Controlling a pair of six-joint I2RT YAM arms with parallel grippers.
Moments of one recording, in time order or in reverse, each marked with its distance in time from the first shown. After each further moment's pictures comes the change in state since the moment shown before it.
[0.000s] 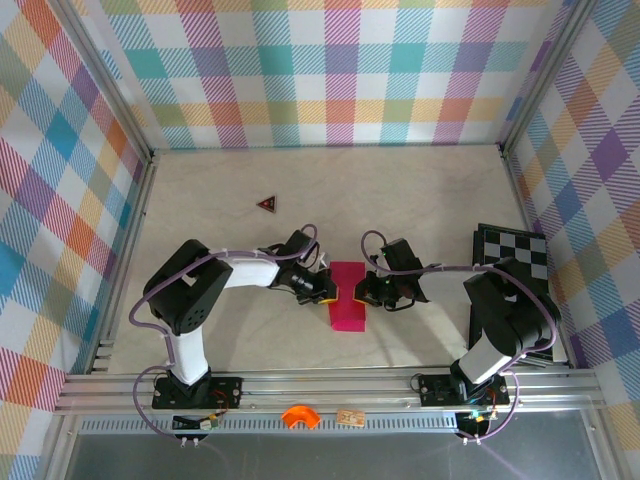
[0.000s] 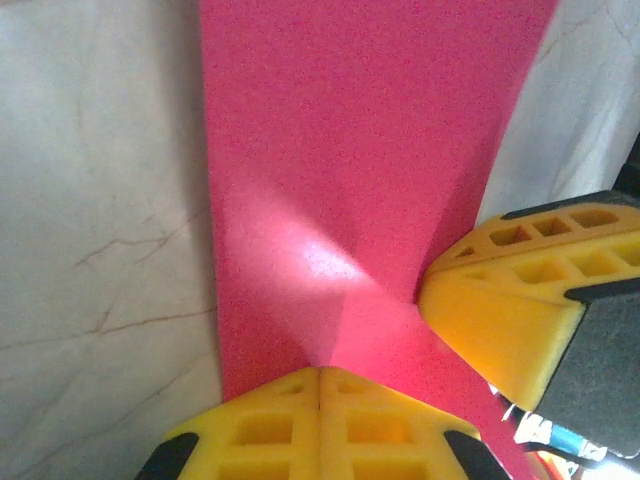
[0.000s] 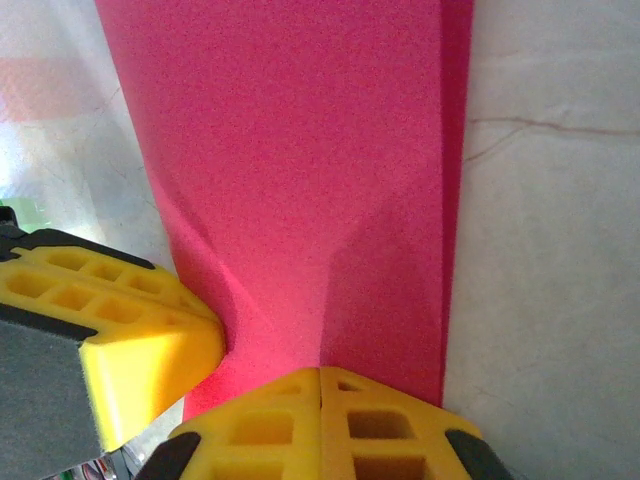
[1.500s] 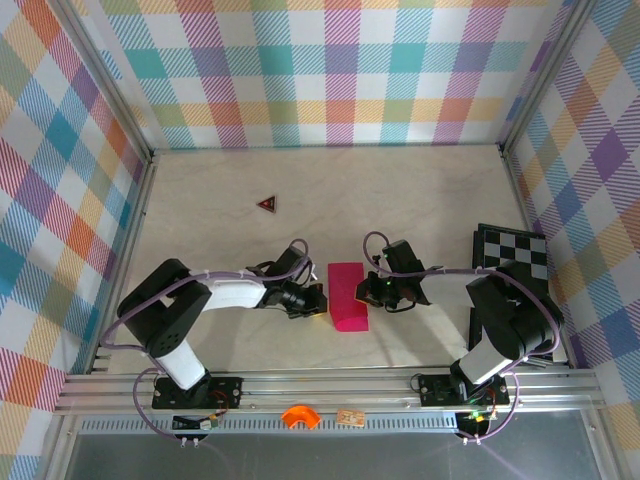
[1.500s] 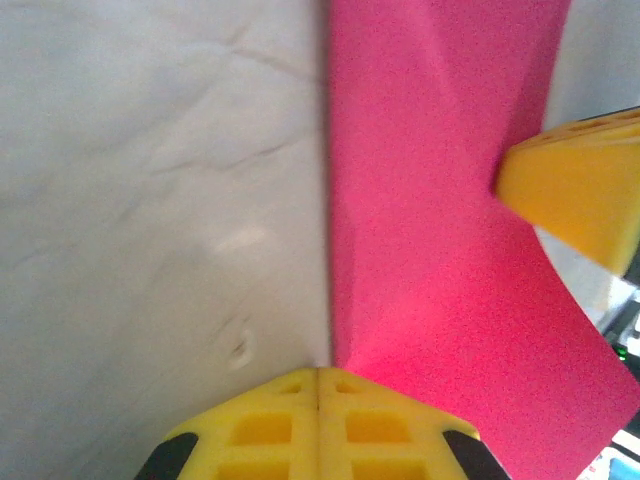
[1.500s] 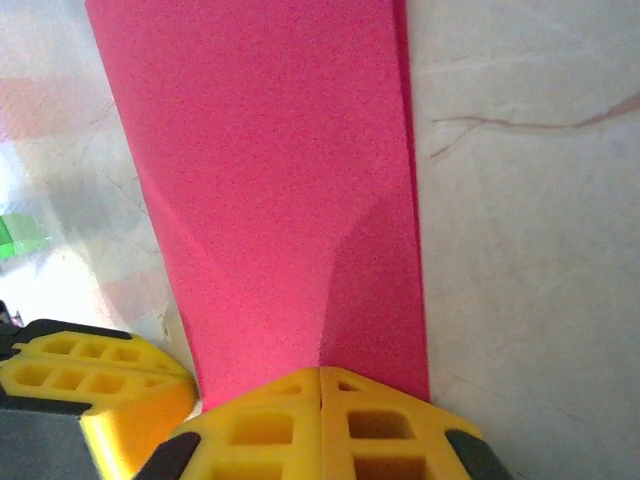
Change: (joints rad) left arm -0.059 -0.203 -0.192 0.032 -0.168 -0.077; right arm 0.002 -0.022 -0.022 0.019 0.027 0.031
